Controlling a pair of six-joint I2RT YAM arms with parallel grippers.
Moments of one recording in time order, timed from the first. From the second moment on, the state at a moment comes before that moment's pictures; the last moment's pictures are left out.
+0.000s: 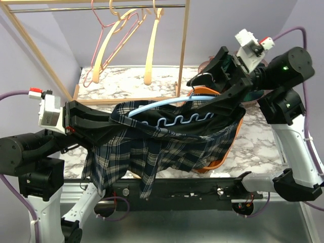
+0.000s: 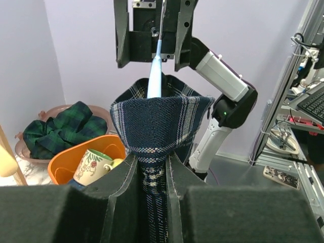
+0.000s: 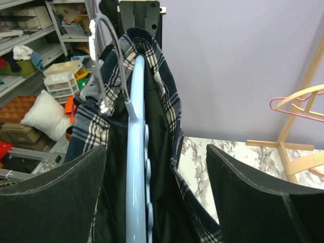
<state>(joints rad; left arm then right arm) -0.18 0.71 1.54 -0.21 1.02 -0.64 0.54 1.27 1.88 -0.16 -1.19 0.44</state>
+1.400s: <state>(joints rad) -0.18 0.74 1.63 -0.56 0.90 -0.12 0.64 1.17 2.01 -0.38 -0.87 0.22</state>
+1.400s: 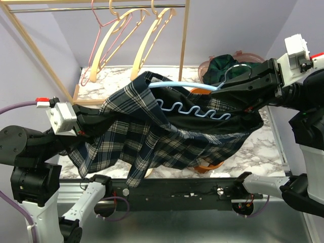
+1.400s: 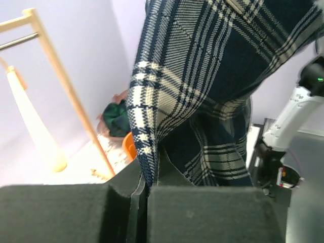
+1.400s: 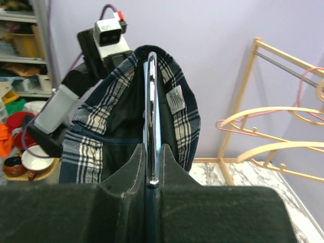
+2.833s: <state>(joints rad) -0.22 0.93 1.93 -0.92 0.28 -0.34 0.66 0.75 1.48 0.09 -0.31 0.21</state>
